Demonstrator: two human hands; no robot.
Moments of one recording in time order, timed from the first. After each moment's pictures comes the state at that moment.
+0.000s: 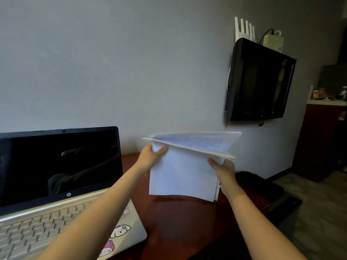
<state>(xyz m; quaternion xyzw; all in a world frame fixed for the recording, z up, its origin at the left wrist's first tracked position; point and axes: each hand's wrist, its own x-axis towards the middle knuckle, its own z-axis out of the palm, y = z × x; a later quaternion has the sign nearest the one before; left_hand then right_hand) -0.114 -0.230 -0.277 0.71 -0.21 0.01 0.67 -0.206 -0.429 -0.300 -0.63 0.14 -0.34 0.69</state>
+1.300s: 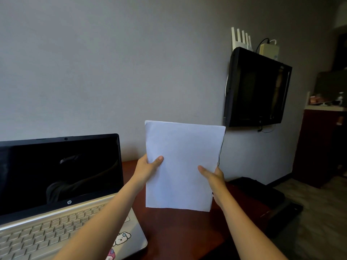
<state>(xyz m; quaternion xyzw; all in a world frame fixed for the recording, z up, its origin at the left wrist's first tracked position) -0.128 -0.222 -0.288 0.65 -0.19 0.01 0.74 -0.205 -0.408 -0.307 -0.62 0.11 -0.28 0.72</state>
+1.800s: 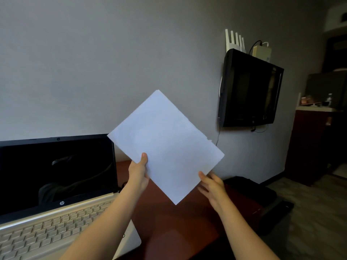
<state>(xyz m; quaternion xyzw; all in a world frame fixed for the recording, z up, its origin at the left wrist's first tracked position) -0.125 -0.237 -0.293 0.42 -0.05 -0.03 0.91 -0.220 -0.417 -0.321 -0.54 0.14 -0.23 0.80</state>
